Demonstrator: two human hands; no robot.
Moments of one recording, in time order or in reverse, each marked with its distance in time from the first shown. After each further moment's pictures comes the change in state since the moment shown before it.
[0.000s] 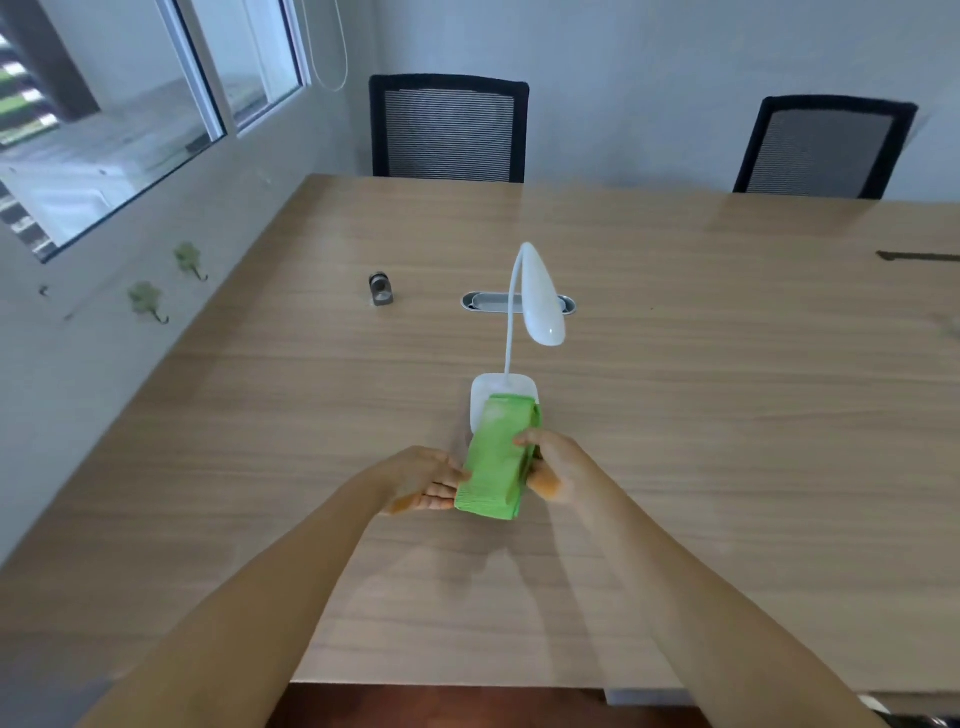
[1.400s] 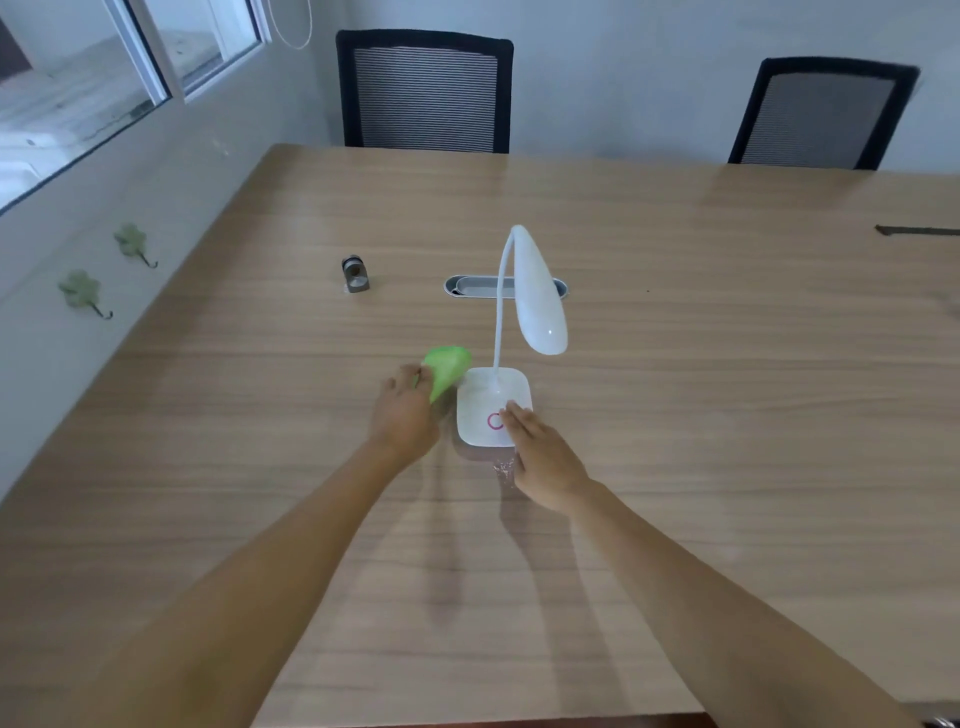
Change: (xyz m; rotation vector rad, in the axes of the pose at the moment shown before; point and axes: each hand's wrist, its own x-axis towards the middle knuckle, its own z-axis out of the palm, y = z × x) left_hand 0.047 0.045 -0.009 1.087 0.714 0.417; right_hand 0.045 0.011 -0.032 -1.726 0.027 -0.711
